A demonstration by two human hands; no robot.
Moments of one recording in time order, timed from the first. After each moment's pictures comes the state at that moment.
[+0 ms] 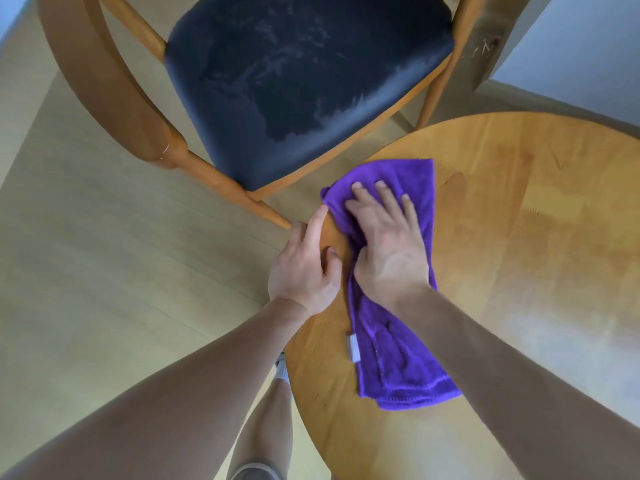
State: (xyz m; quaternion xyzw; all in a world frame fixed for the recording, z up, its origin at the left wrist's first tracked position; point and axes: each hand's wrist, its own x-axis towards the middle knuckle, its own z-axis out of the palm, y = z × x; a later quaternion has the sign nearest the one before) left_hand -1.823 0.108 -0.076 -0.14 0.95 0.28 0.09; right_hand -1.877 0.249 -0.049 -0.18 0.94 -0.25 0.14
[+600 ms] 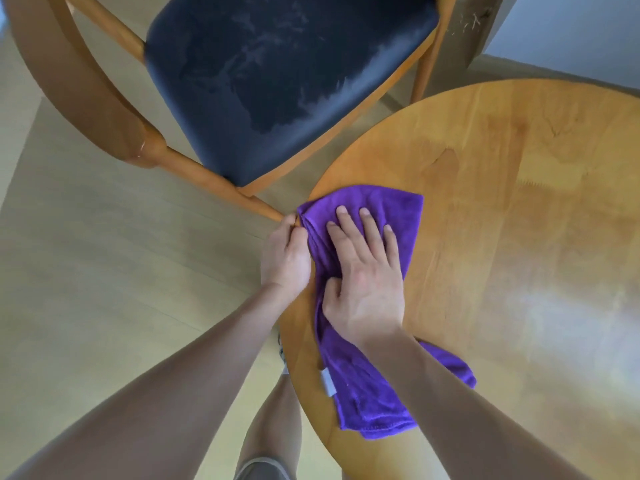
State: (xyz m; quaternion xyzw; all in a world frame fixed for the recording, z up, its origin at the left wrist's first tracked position) left_hand -1.834 0.100 -0.079 -0.32 0.82 0.47 0.08; right_hand -1.809 0.232 -0.058 -0.13 0.95 -0.28 0.11
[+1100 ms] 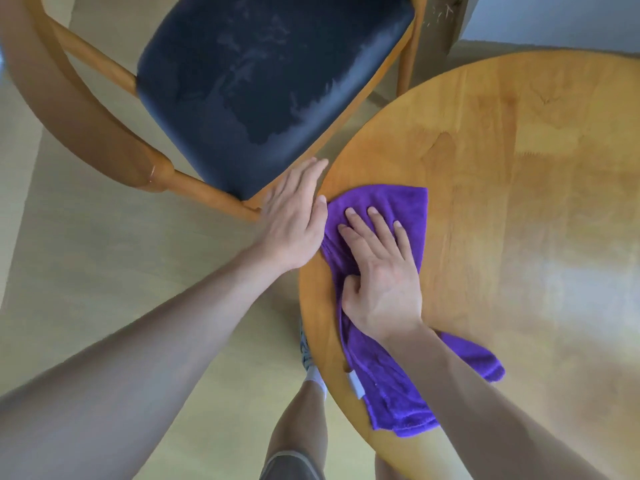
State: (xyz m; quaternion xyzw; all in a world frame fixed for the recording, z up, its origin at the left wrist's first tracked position) left_hand -1.884 0.064 -0.057 0.08 0.96 0.24 0.10; right_hand -1.799 0.224 -0.058 -0.08 0.95 -0.31 0.07
